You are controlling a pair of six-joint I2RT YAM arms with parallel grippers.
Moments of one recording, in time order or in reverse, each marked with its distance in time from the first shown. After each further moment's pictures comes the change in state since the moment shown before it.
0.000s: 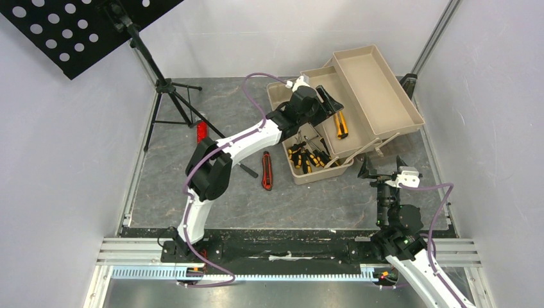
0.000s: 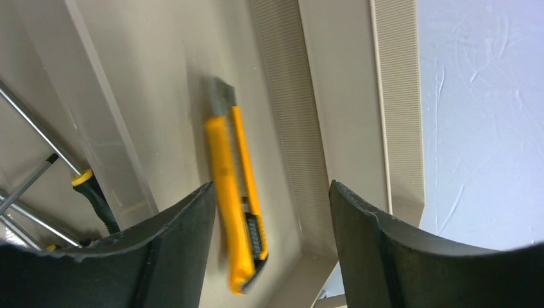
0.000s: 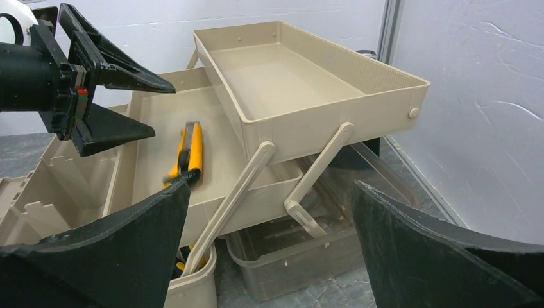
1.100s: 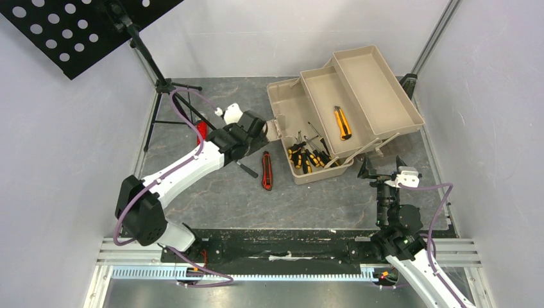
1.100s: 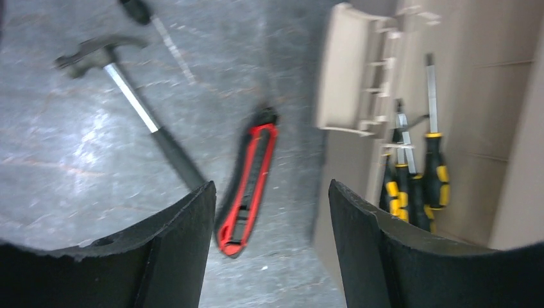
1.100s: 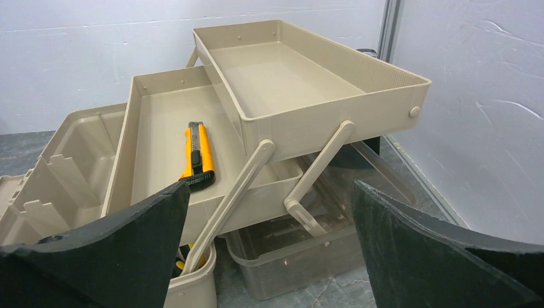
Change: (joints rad) left arm 0.100 -0.641 -0.555 -0.581 -0.415 0.057; right arm 0.000 0.000 -0.004 0.000 0.000 0.000
